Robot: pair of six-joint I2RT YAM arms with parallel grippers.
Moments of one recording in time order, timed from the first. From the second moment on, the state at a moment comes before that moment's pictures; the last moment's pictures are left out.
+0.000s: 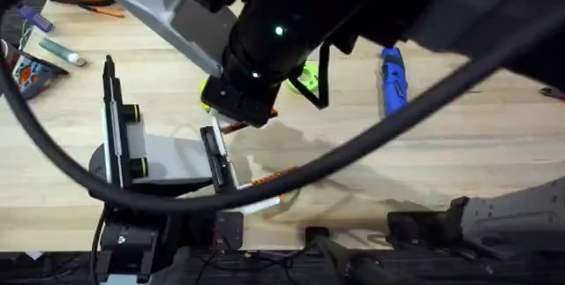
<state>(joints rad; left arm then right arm) -0.01 0.01 0.01 -0.14 1.21 0.11 1.08 1.74 1.86 -1.22 -0.05 -0.13</state>
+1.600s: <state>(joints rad) -0.01 0.01 0.01 -0.14 1.21 0.11 1.08 1.74 1.83 -1.19 -0.05 -0.12</state>
